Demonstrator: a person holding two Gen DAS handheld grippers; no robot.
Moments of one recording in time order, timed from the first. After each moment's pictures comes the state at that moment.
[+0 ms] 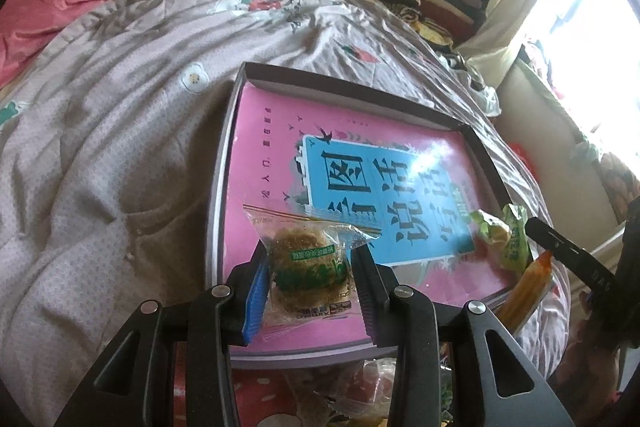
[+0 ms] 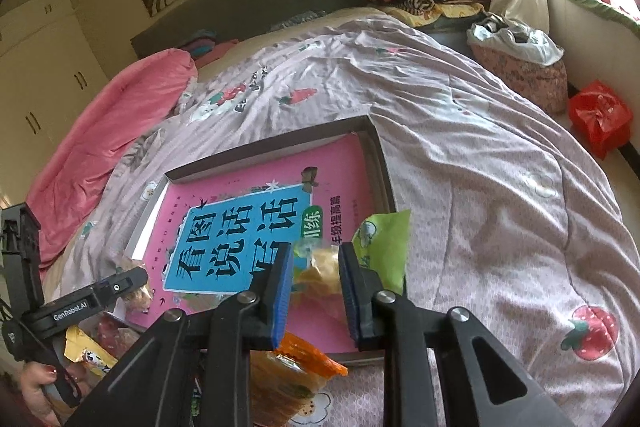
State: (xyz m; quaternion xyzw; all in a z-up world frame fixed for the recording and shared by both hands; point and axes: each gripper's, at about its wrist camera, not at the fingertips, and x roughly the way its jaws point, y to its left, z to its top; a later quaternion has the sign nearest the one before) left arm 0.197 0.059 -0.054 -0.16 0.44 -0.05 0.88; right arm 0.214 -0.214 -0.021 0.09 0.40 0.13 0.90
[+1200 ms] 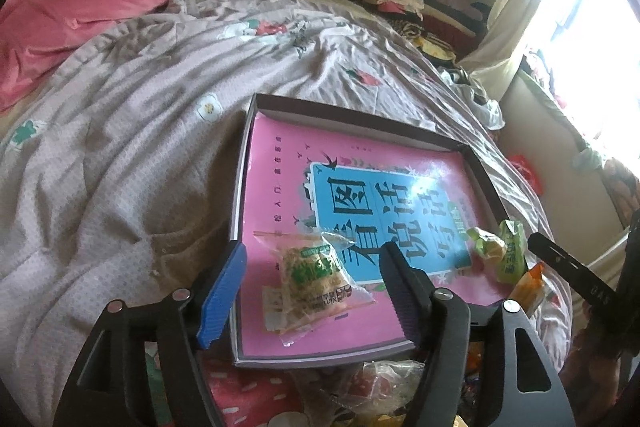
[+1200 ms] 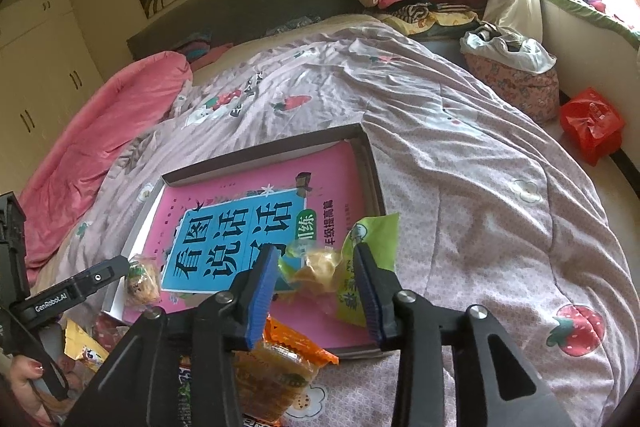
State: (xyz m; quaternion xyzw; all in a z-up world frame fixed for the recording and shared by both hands) left arm 0.189 0.067 -0.032 -0.15 0.41 -0.03 0.90; right arm 0.207 -0.215 -0.010 0.08 0.39 0.11 0.91
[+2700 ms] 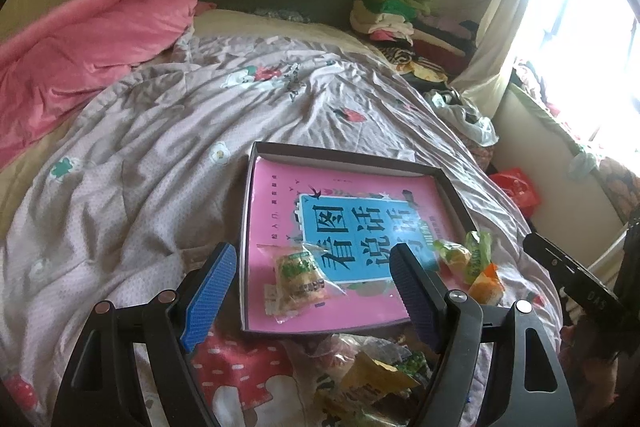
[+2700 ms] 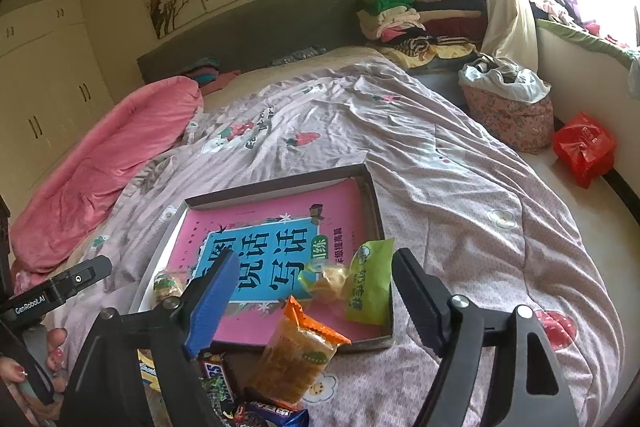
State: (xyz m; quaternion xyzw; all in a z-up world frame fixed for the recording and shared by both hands) left arm 0.144 0.059 0.022 -0.13 0.36 -0.02 0.92; right arm 0.172 -0.215 0.030 0.07 0.34 0.12 0.93
